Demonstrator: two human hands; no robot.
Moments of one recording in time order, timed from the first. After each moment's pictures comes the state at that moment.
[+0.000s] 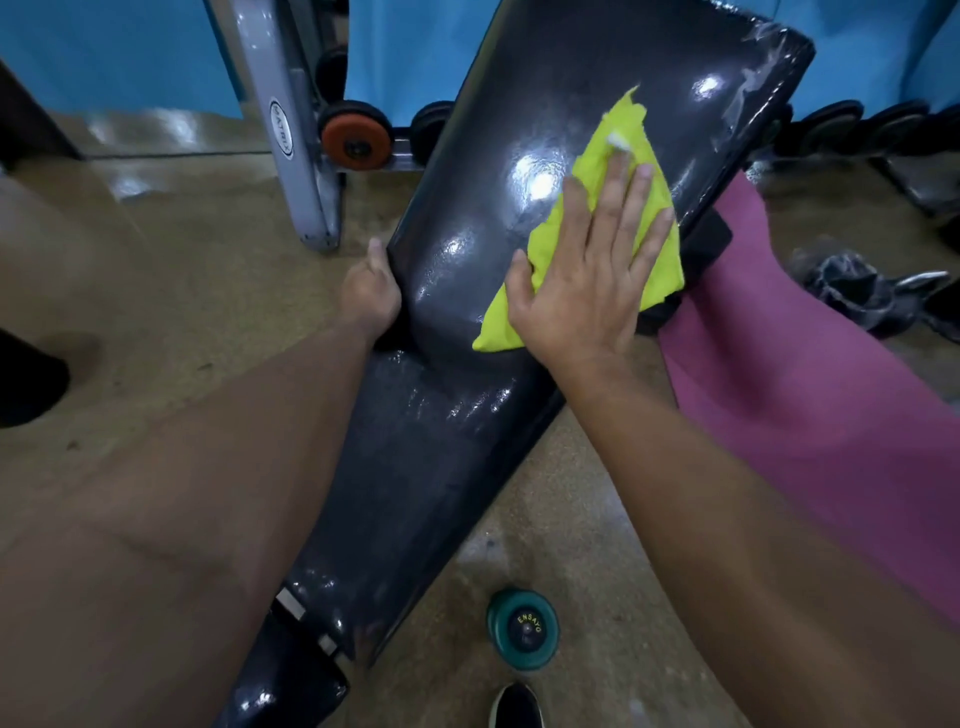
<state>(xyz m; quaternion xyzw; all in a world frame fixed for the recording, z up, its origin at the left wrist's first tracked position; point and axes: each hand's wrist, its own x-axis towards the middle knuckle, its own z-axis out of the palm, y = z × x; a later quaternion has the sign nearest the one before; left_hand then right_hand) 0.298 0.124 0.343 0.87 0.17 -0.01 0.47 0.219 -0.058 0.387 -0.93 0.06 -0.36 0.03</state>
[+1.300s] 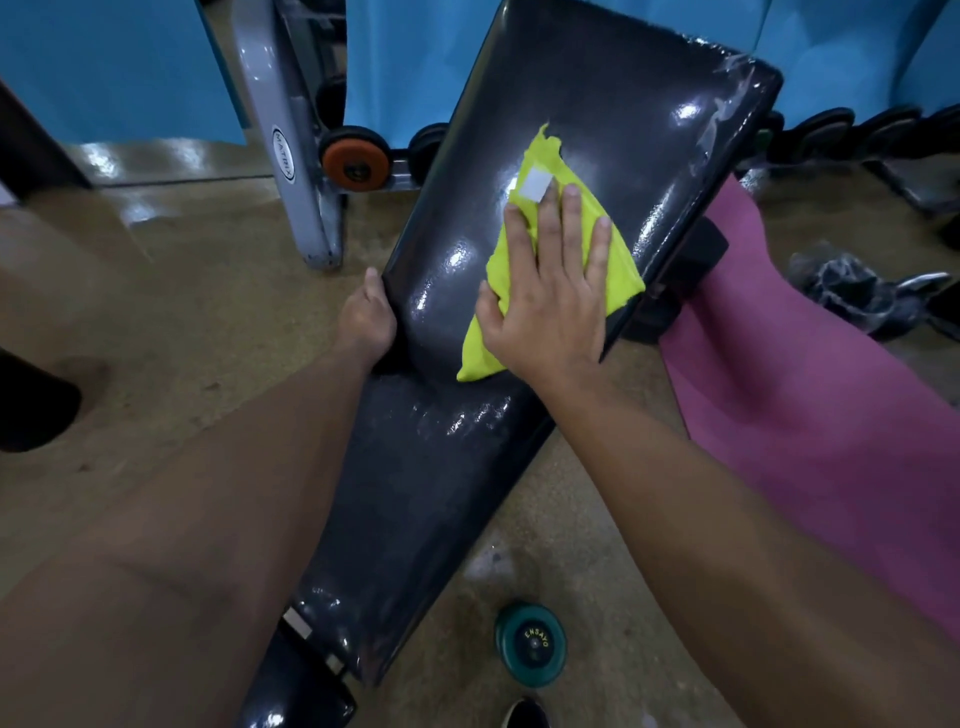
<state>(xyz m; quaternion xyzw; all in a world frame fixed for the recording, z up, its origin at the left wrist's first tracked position) 0.292 0.125 0.344 0.86 0.17 -0.02 0.47 0.231 -0.053 0.385 -0.94 0.00 -0.34 -0.01</state>
